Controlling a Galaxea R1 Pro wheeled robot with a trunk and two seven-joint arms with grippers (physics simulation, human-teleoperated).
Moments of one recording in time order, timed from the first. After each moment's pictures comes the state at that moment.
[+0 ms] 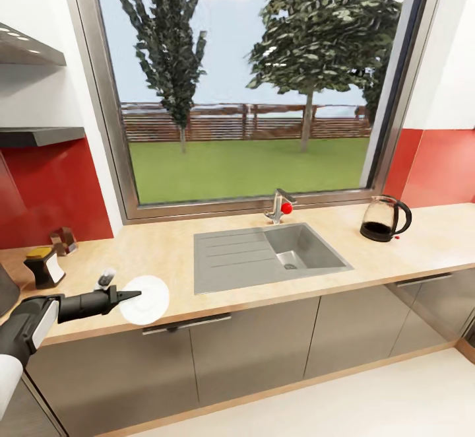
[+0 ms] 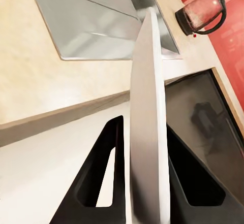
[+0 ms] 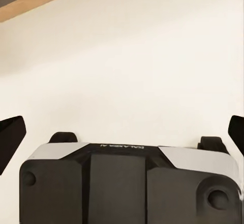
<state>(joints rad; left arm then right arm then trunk) -0.73 0.40 0.18 -0.64 0.19 0.81 -1.13 -0.44 0.07 0.55 -0.03 -0.68 0.11 0.15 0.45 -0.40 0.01</state>
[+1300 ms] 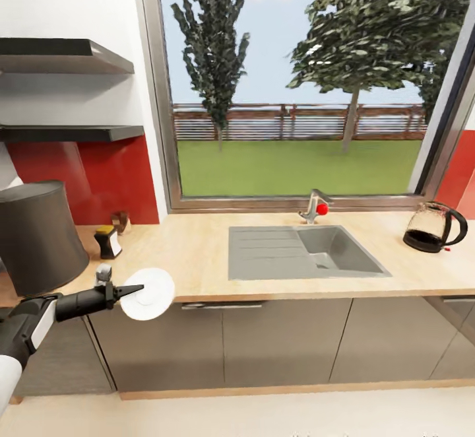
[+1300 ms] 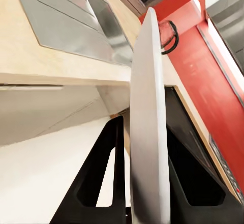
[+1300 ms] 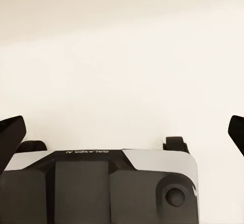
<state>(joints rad) -0.73 0.40 0.17 -0.65 0.21 0.80 -1.35 -0.44 -0.02 0.55 -0.02 -0.68 0.11 0.14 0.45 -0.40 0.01</state>
